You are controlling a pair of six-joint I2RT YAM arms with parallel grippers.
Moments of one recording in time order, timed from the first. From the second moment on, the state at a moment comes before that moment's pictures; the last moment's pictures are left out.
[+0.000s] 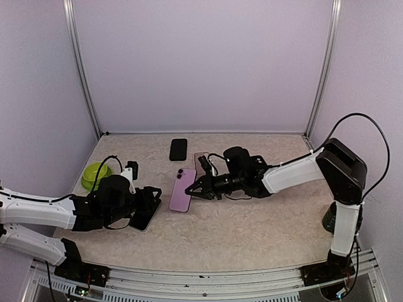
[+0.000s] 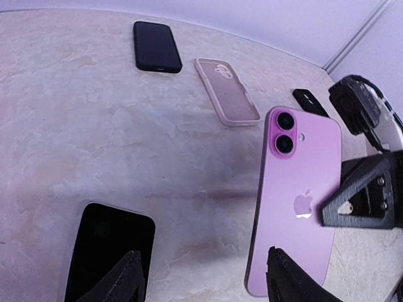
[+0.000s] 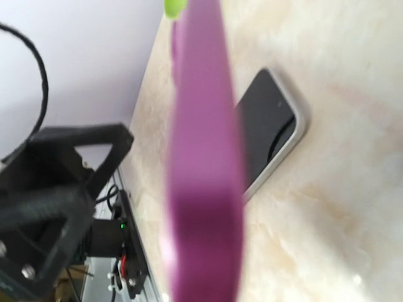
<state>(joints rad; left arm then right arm) -0.90 1.16 0.46 0.19 -0.38 -0.69 0.85 2.00 1.12 0.46 -0.64 0.92</state>
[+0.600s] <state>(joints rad) -0.94 1.21 0.58 0.28 -0.37 -0.64 0.88 1.67 1.07 0.04 -0.17 0.48</state>
